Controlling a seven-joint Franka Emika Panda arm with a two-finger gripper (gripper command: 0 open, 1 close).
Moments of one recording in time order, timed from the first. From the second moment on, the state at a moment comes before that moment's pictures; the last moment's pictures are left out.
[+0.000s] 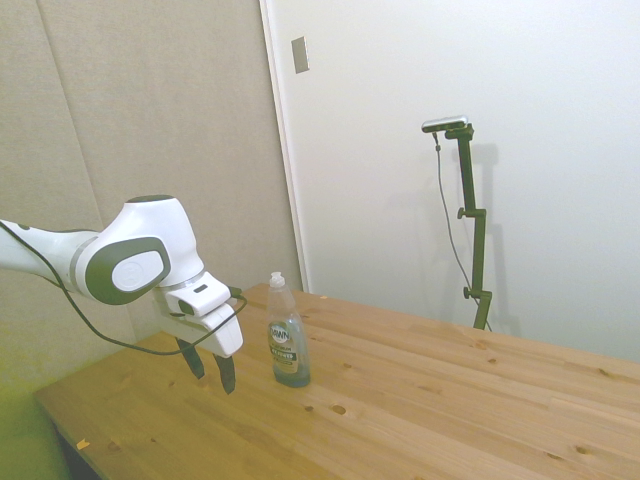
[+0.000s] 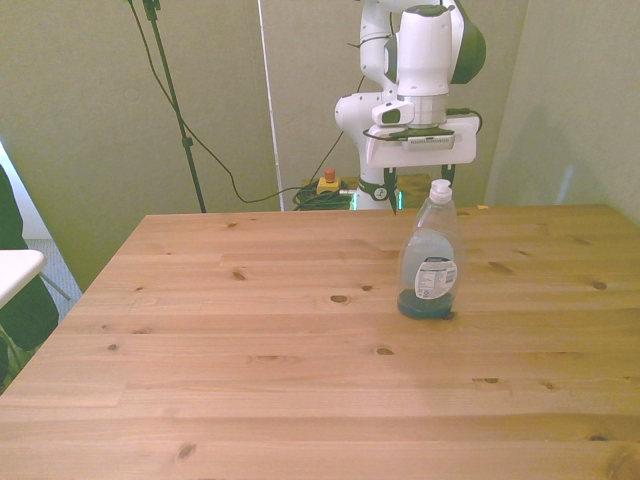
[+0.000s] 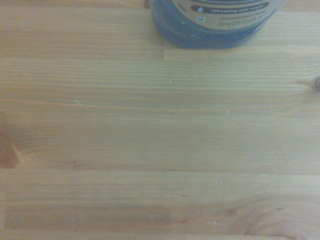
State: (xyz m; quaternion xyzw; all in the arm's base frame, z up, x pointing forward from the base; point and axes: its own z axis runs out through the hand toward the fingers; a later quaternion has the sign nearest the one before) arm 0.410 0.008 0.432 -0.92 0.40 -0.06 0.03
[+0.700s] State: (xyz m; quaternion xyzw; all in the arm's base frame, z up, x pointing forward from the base) arm 0.436 -0.001 0.464 -0.89 0.44 -0.09 0.04
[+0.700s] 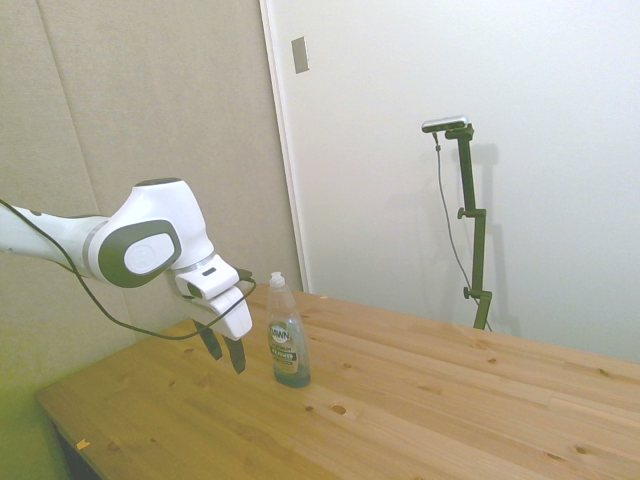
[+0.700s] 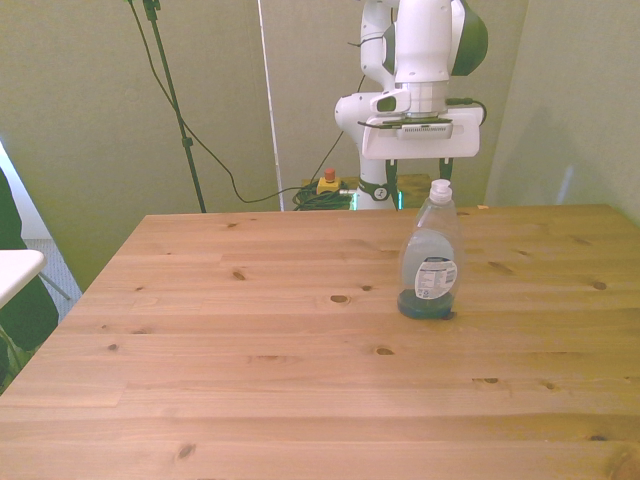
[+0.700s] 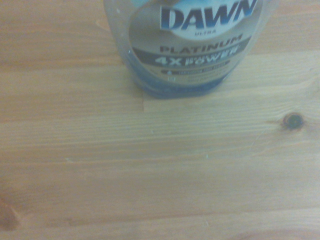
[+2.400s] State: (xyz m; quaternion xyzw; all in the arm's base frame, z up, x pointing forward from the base) arm 0.610 0.014 0.450 -0.83 0.53 -0.15 0.04
